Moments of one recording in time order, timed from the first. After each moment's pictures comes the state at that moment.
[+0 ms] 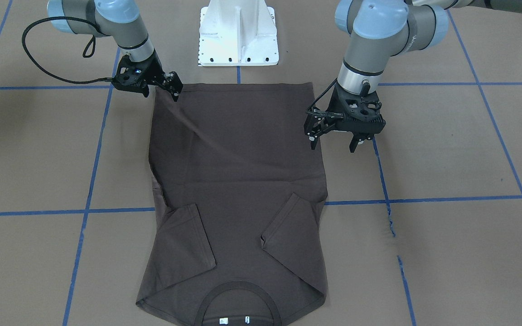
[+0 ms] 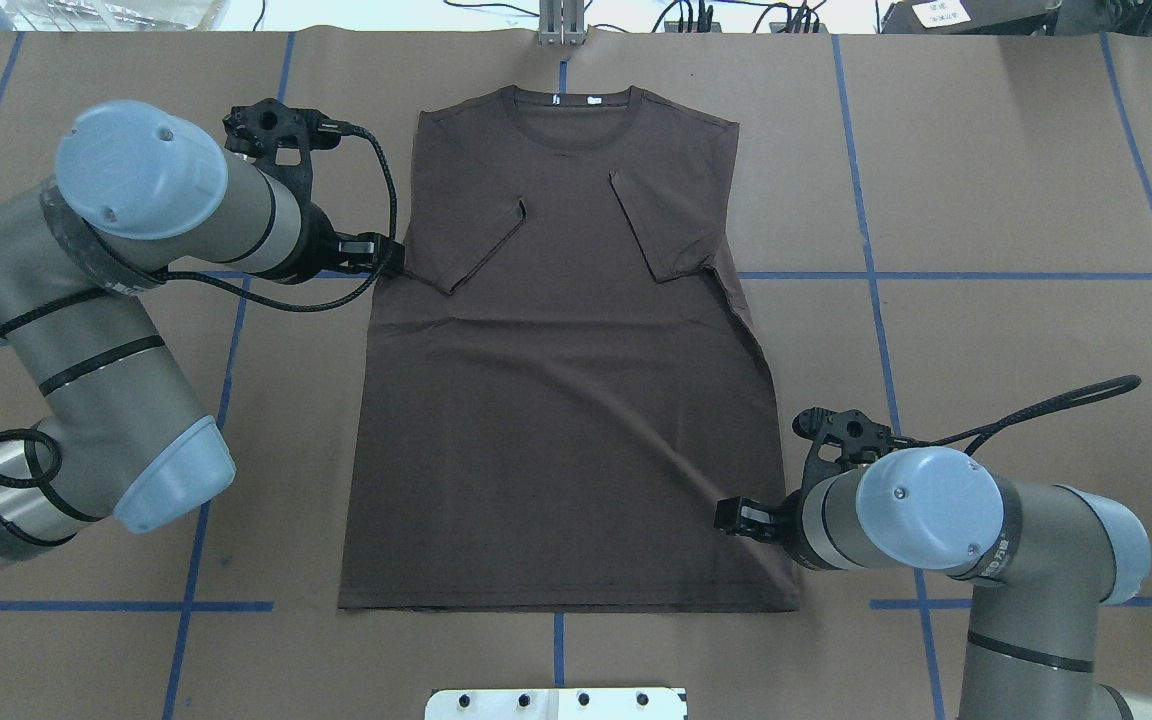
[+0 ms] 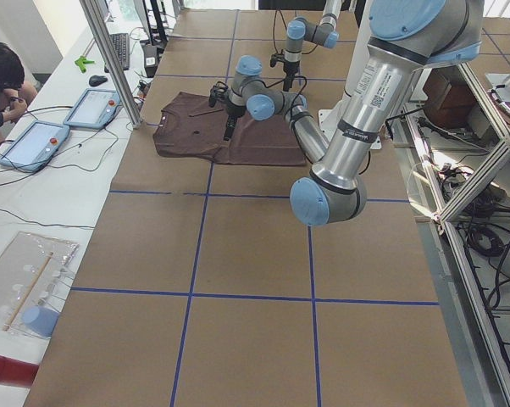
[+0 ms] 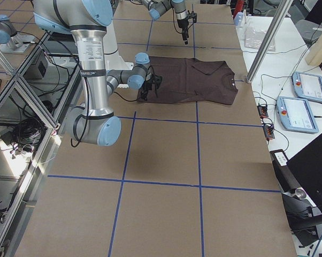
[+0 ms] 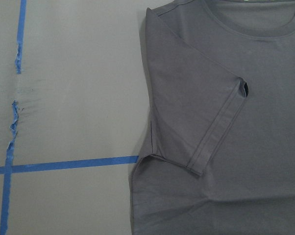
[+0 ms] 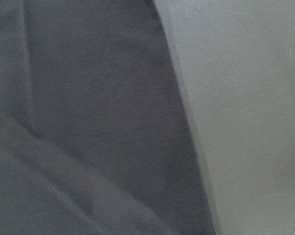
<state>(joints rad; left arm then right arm) -0.70 -2.06 -1.87 -1.70 -1.80 -1.04 0.29 -1.43 2.01 -1.32 1.74 1.63</state>
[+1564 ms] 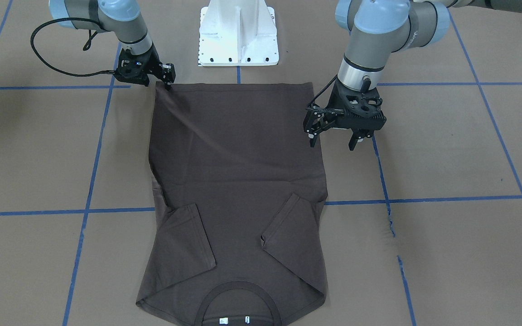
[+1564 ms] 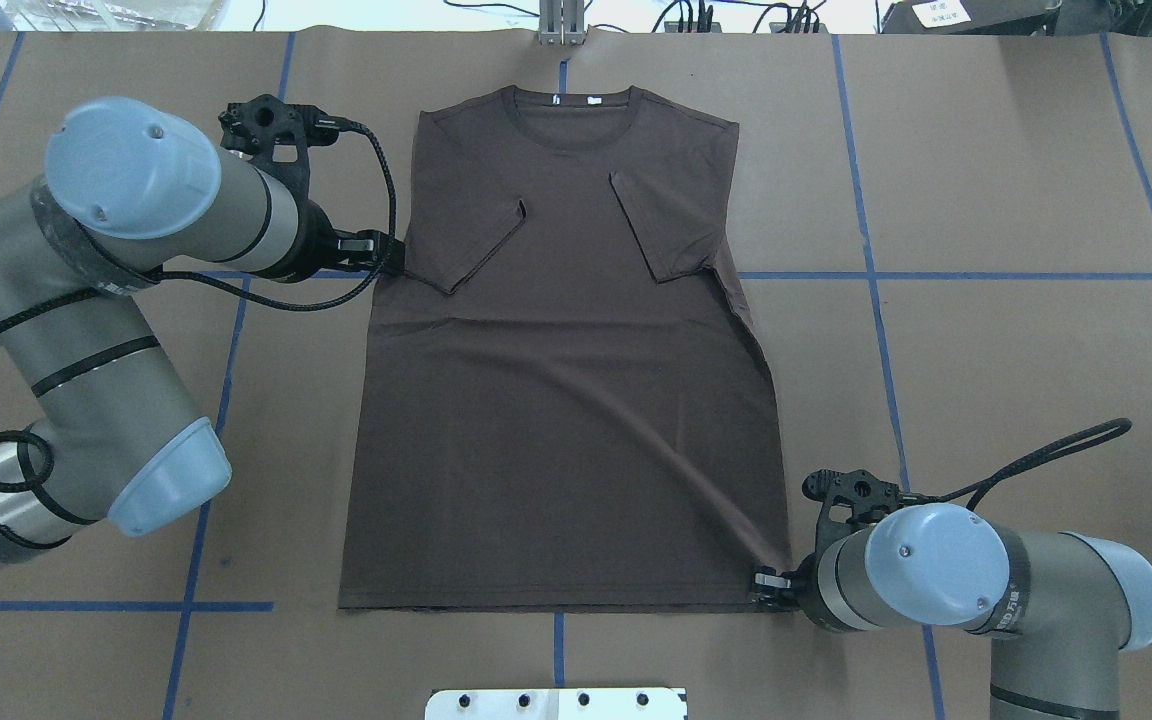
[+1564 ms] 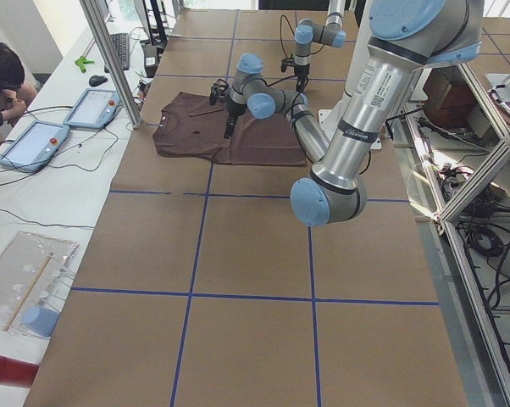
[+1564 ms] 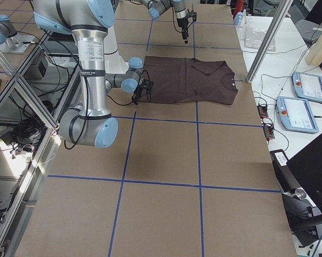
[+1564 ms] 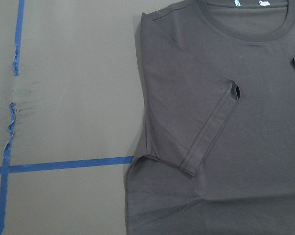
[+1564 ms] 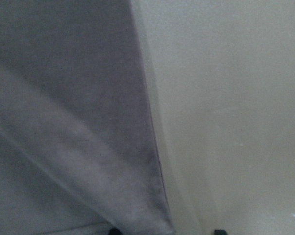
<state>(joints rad) -0.71 -2.06 -1.88 -1.70 -1.80 -1.05 0.22 -1.49 2.03 -1.32 1.78 1.63</state>
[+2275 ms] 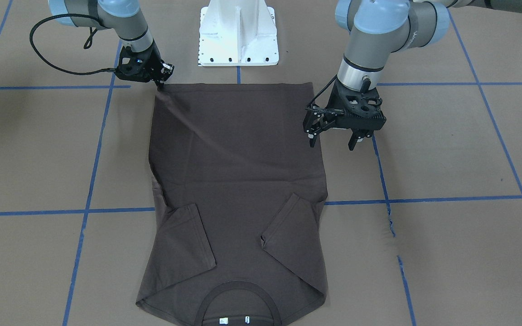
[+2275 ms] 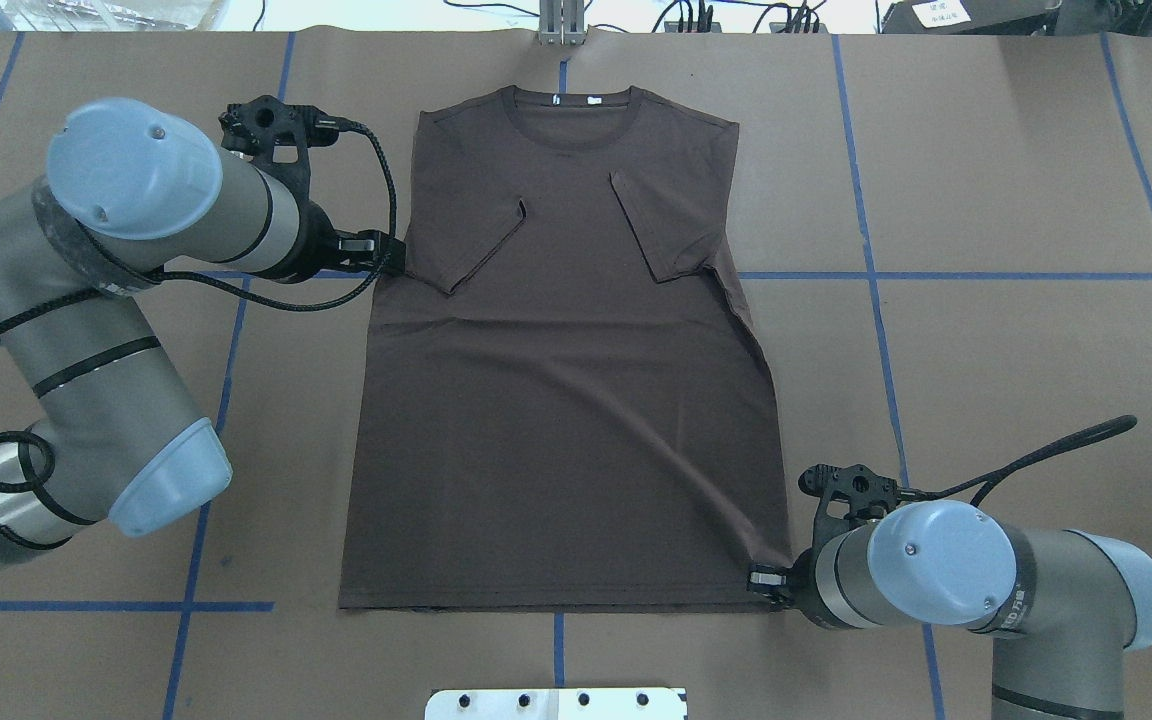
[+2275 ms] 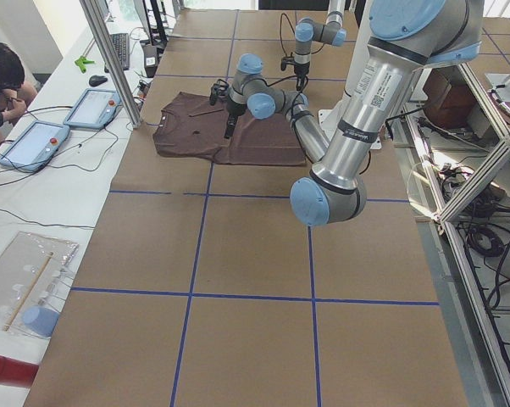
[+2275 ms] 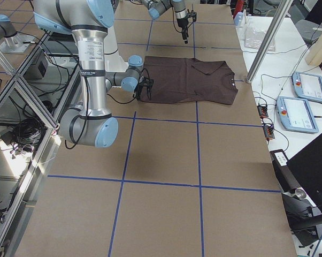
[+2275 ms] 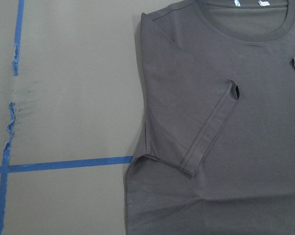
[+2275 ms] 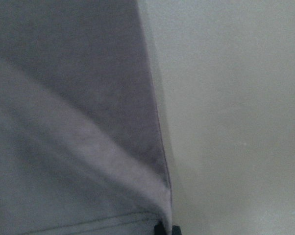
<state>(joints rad) -0.70 -2.05 -1.88 -1.70 -1.81 -1.09 0.23 -1.48 2.06 -1.32 1.77 1.63</state>
